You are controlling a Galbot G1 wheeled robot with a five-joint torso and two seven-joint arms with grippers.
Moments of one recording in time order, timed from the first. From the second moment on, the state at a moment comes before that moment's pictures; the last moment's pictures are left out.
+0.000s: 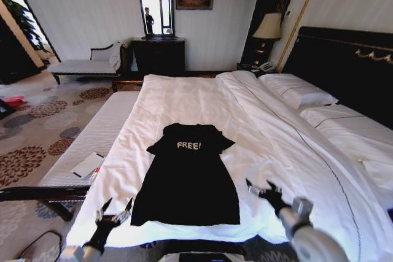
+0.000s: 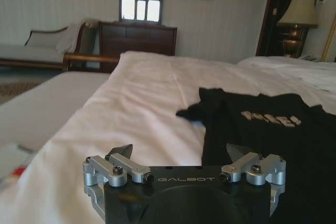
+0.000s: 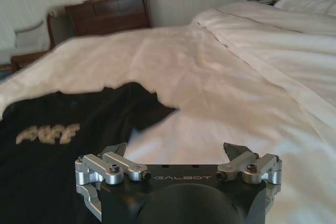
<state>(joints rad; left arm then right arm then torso) 1.99 -1.06 -0.71 -2.15 -0.57 -0.13 -0.03 -1.62 0.88 0.70 2.14 0.92 -0.35 0.20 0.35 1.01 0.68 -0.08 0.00</state>
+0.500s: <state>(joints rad) 1.68 -0.94 -0.62 -2.08 -0.69 0.01 -0.07 -0.98 0.82 0.41 1.73 1.39 -0.47 0.21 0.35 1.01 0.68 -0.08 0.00</state>
